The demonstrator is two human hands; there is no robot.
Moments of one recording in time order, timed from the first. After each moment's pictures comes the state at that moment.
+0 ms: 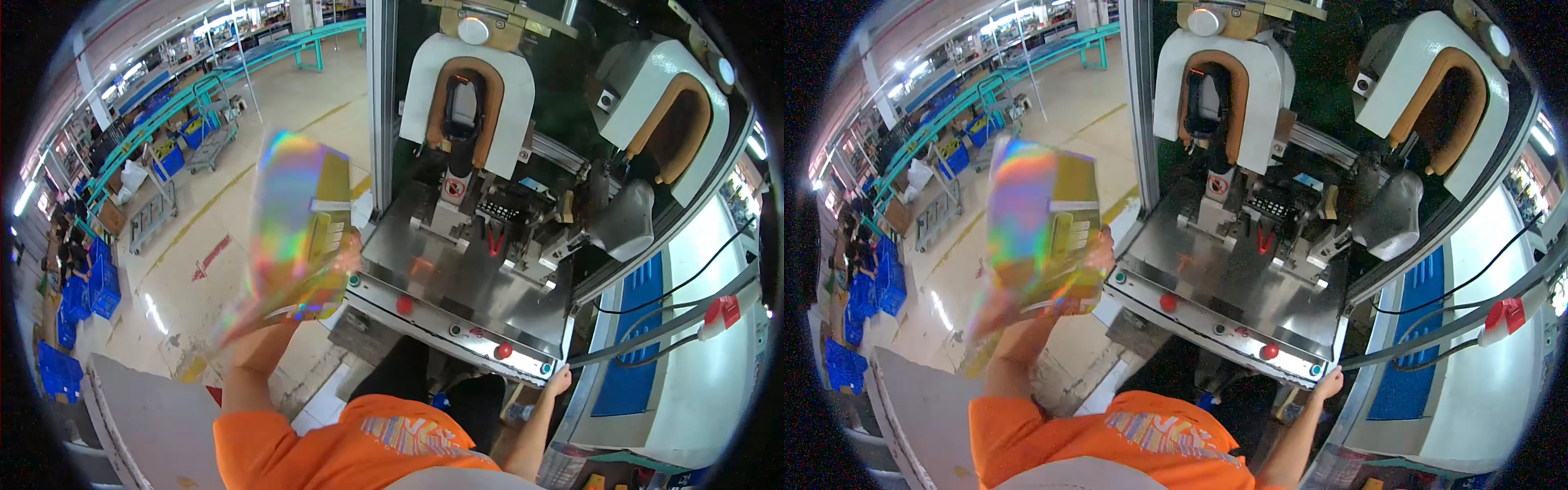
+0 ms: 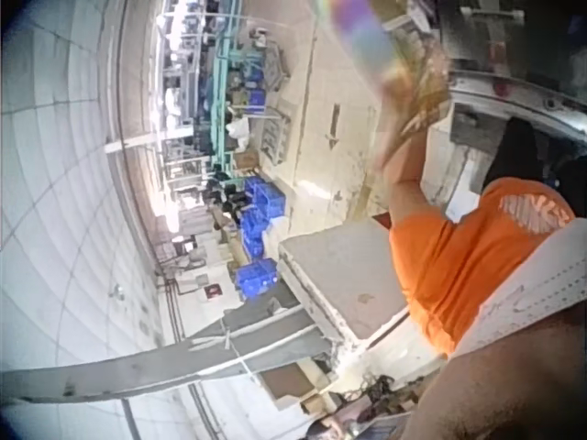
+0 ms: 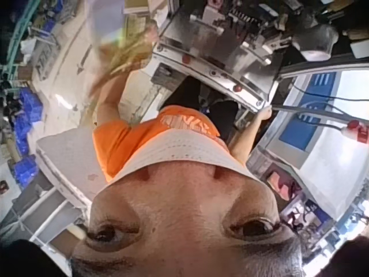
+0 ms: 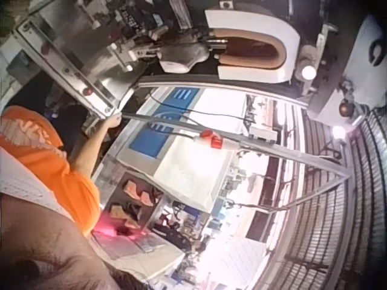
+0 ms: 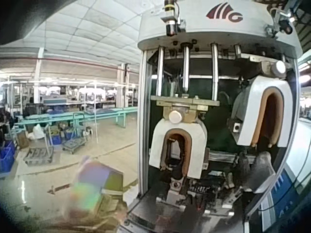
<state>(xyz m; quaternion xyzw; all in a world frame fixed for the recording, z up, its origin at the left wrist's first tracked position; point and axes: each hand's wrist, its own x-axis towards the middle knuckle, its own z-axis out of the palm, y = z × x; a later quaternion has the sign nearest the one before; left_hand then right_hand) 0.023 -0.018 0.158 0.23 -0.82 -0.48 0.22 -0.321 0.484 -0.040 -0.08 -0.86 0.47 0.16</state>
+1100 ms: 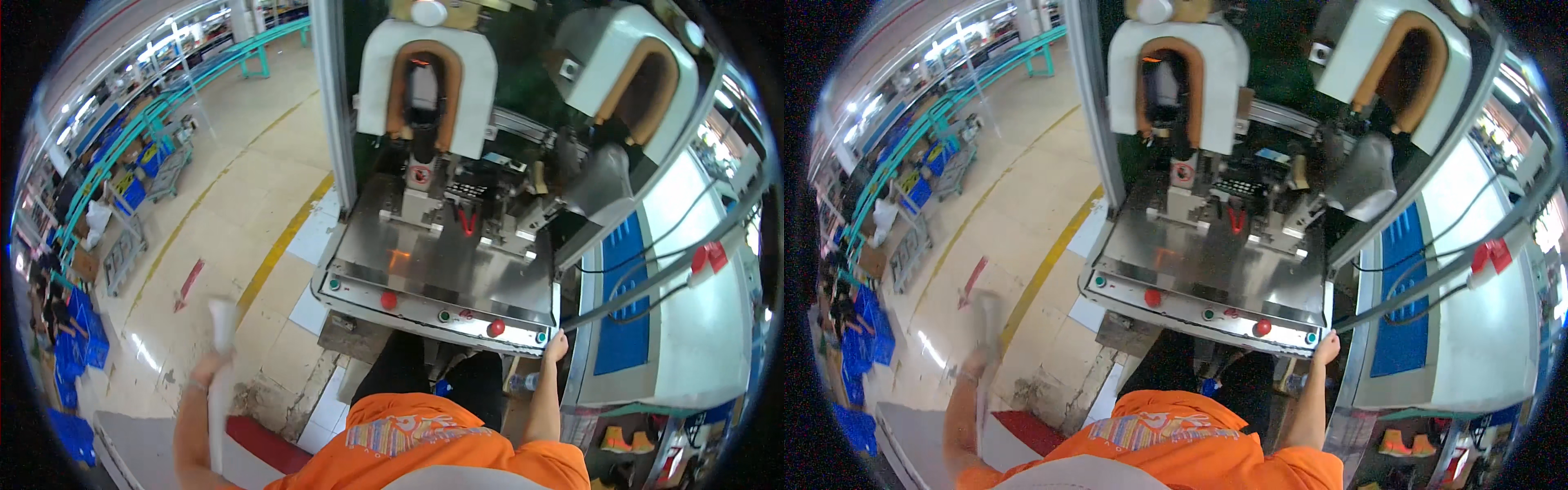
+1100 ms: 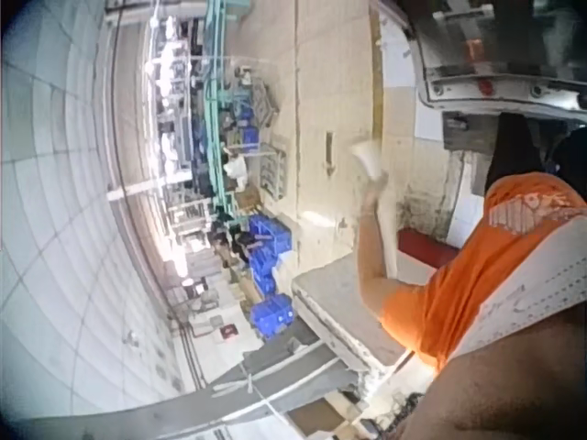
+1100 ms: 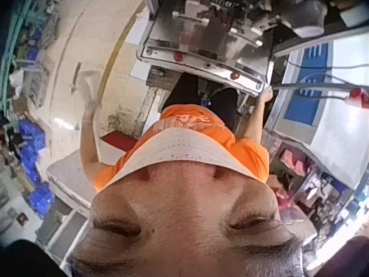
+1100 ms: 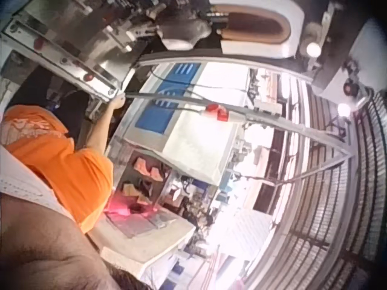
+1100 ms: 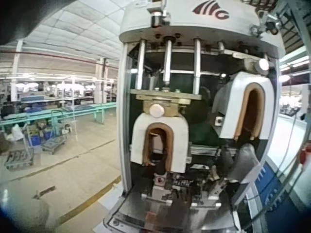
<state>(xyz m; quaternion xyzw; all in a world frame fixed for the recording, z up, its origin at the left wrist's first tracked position) 0.373 -0.011 0.074 0.62 -0.65 -0.42 -0.11 -0.325 0.483 -0.045 -0.07 -0.89 0.42 0.15</state>
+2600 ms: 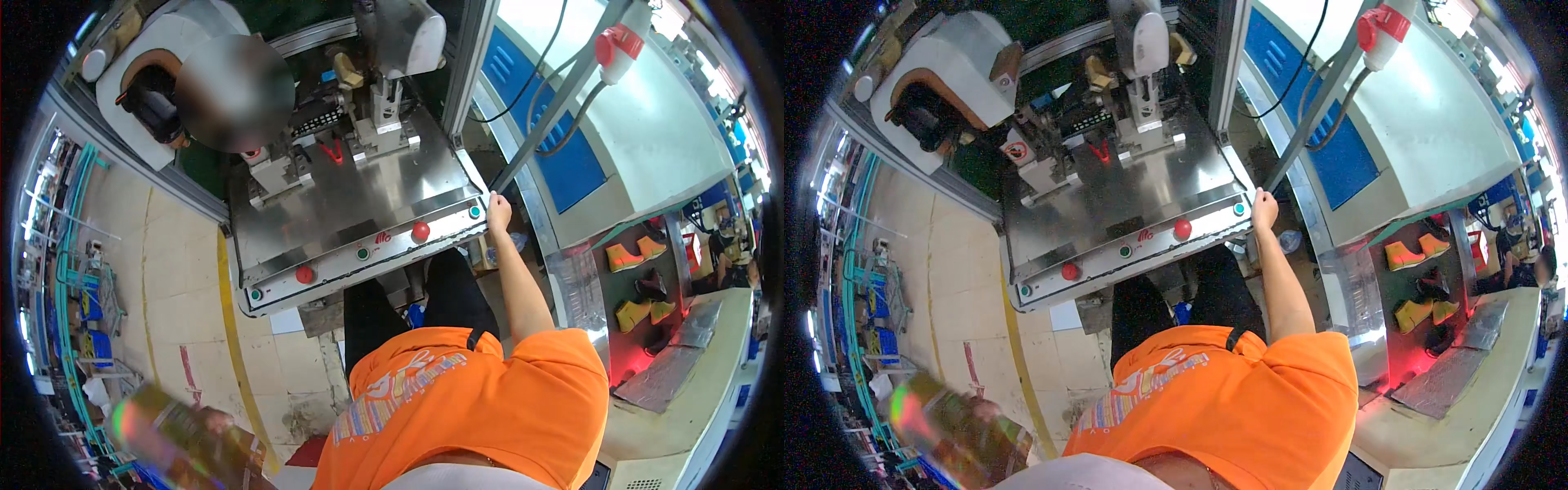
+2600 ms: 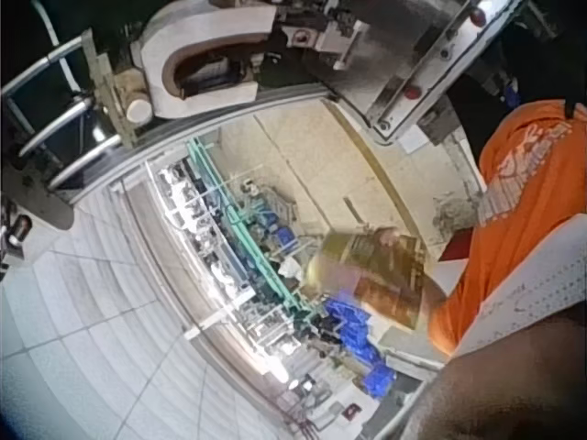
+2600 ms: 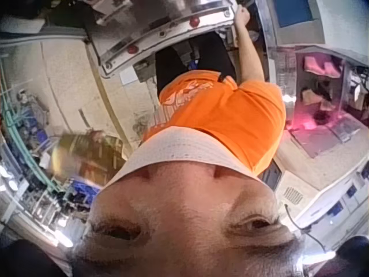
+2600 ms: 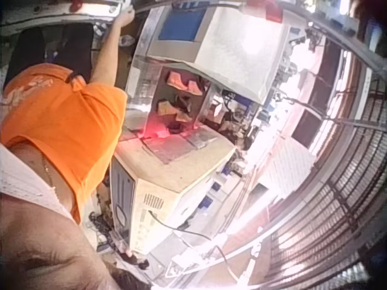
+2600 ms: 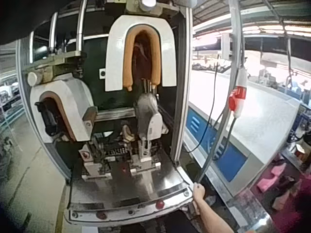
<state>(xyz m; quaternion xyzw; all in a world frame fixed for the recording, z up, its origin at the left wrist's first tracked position) 0.346 -0.003 0.079 0.49 -0.82 -0.29 -0.02 -0.314 0.470 -0.029 -0.12 -0.87 0.47 0.13</state>
